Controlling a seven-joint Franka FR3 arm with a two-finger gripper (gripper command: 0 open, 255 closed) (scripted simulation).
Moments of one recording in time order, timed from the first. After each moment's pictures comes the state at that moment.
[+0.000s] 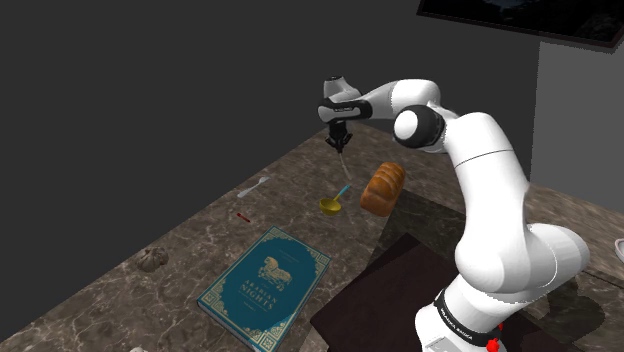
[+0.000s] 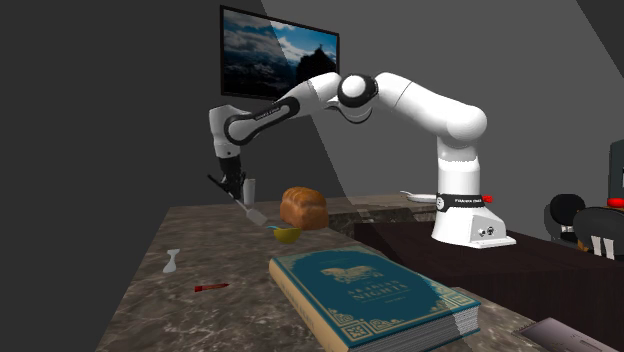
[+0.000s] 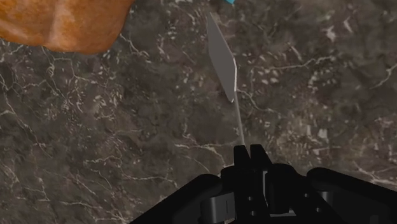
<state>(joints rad) -0.47 0.99 0.23 -0.99 -0.51 1.90 0.39</state>
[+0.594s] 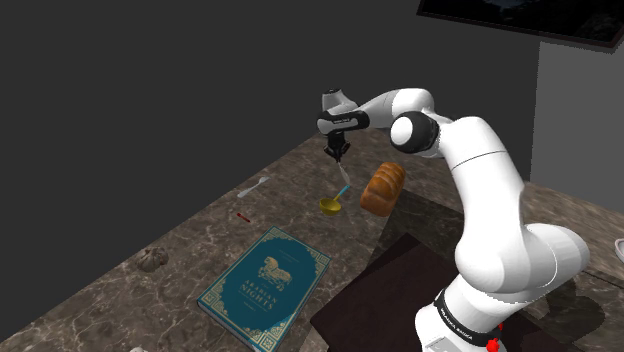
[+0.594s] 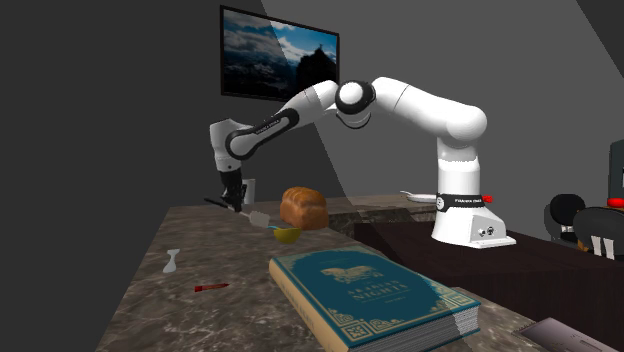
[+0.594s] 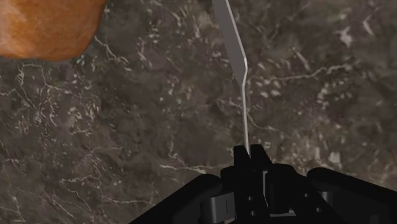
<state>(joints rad) -0.47 1.05 0.22 -1.00 -0.53 1.96 0.41</state>
